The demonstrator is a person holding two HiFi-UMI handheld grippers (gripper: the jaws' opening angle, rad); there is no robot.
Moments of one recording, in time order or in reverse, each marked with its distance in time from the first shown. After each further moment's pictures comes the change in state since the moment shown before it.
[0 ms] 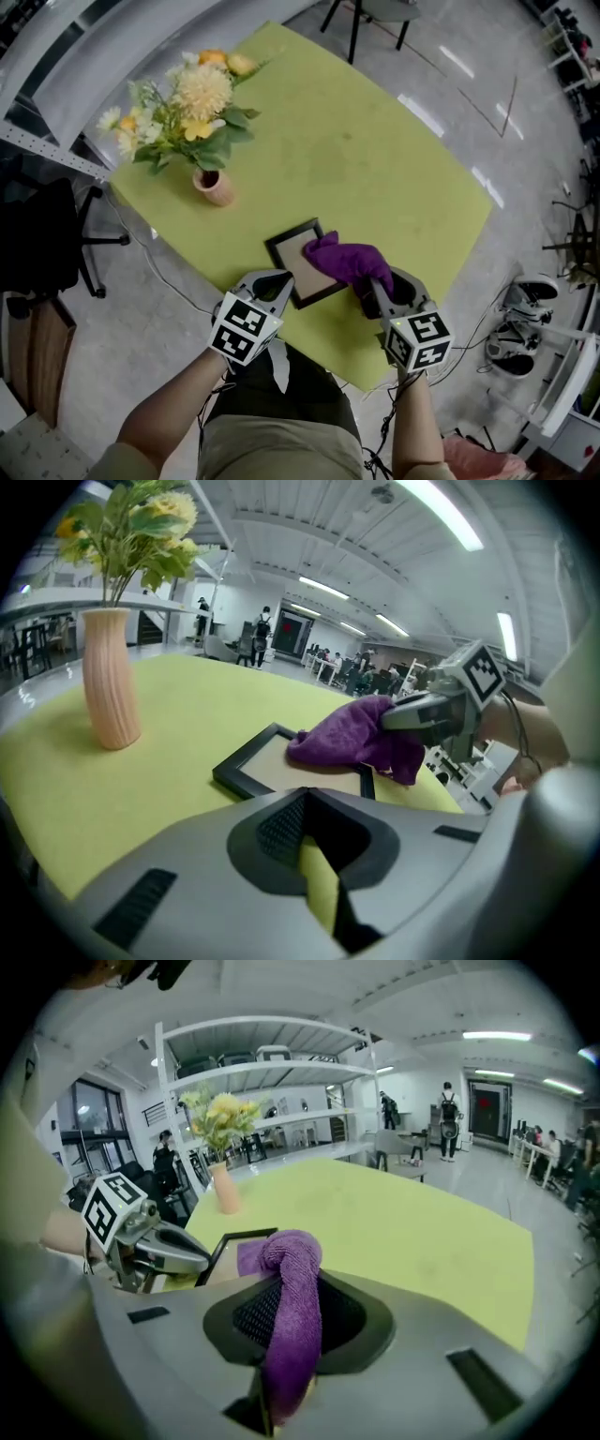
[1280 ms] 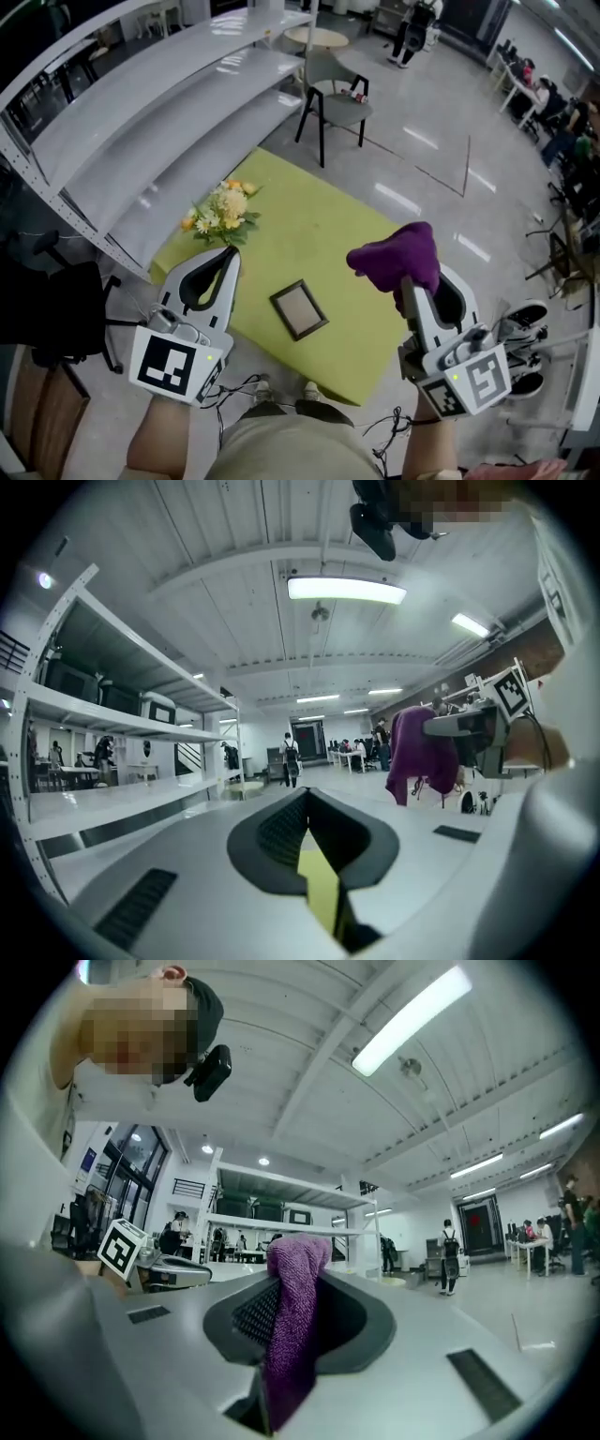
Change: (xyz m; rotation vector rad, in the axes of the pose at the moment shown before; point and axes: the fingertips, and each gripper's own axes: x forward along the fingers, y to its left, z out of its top) left arm -0.318 -0.057 0.296 0.364 -0.686 0.314; right arm -0.297 0.107 0.284 -0.186 -0.820 -0.050
